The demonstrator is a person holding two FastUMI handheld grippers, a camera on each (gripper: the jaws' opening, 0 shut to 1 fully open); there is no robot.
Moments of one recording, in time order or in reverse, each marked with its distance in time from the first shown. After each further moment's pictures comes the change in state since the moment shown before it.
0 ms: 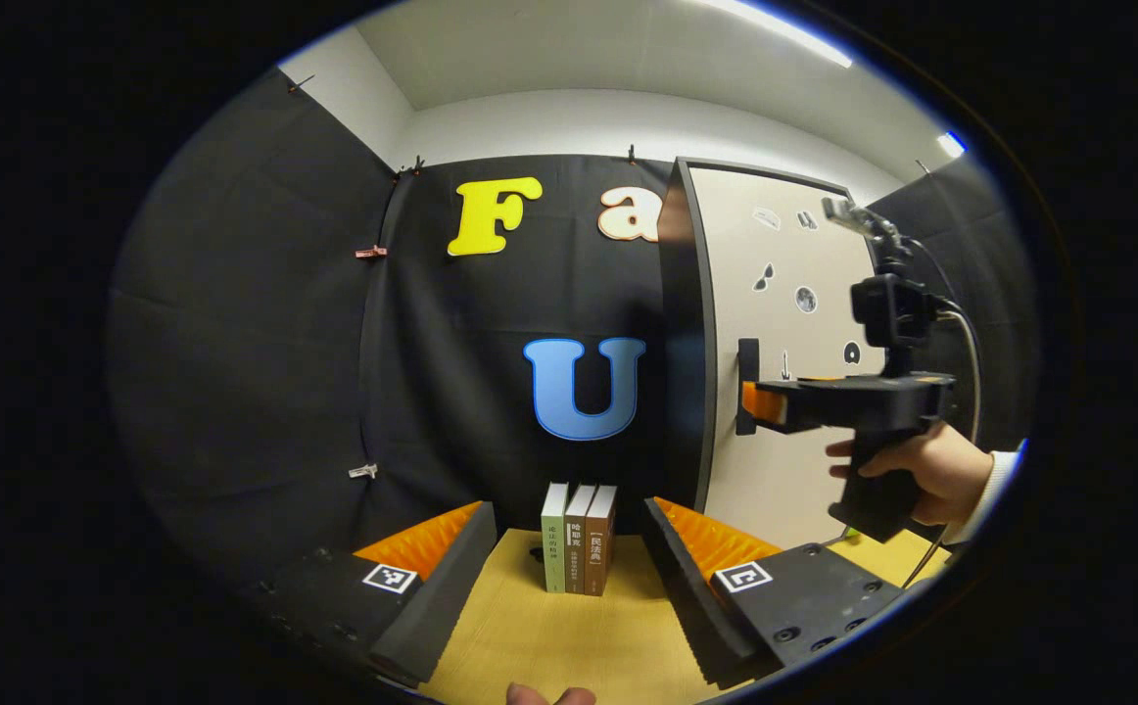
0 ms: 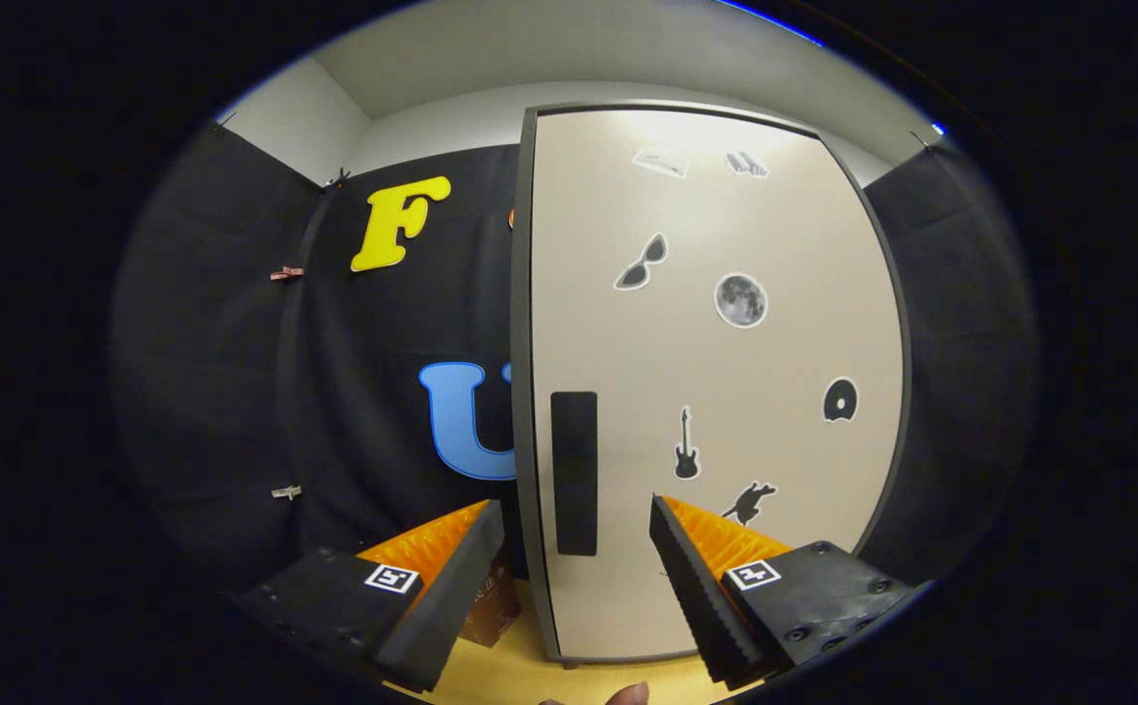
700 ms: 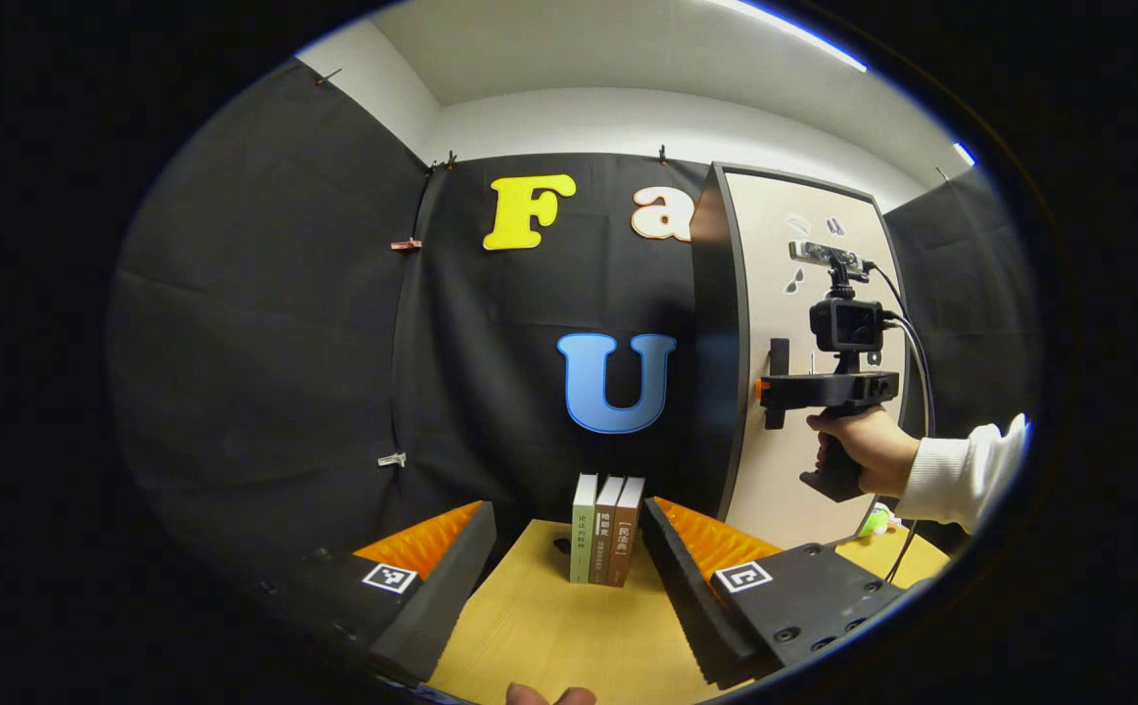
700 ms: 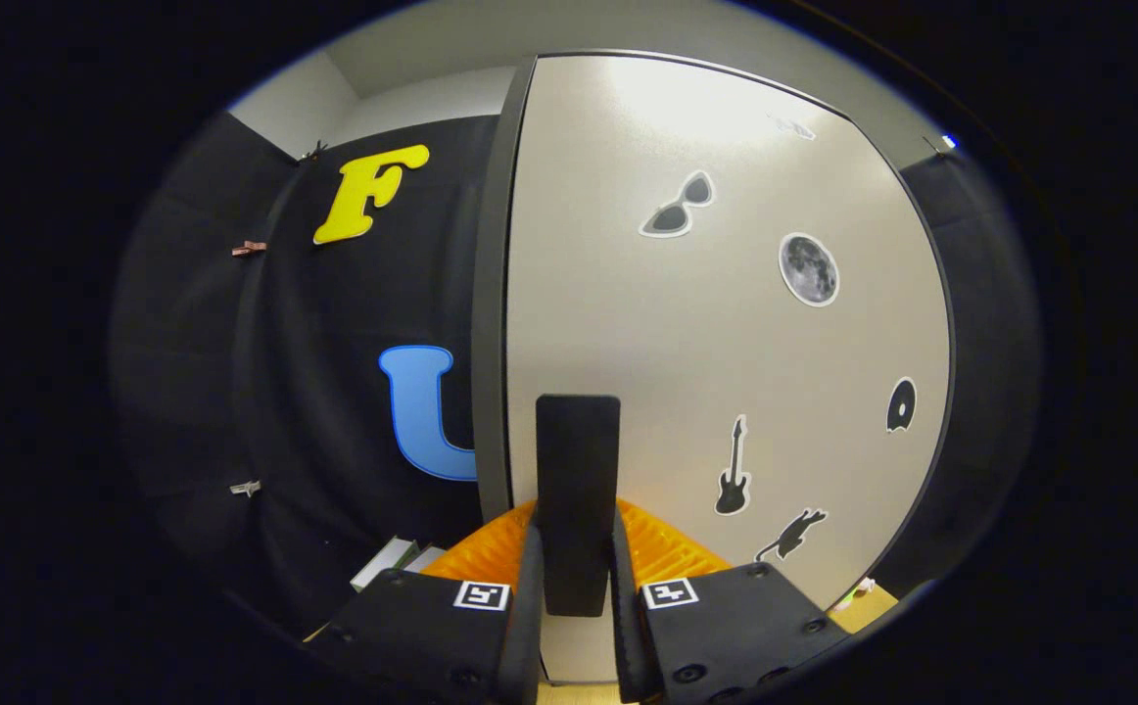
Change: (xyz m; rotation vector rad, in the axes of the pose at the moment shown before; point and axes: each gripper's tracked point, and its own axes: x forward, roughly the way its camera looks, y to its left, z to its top) left arm -0.025 0.031 -0.003 -0.026 0.011 0.058; right arm 0.065 -0.005 -0.013 -0.041 0.028 -0.074
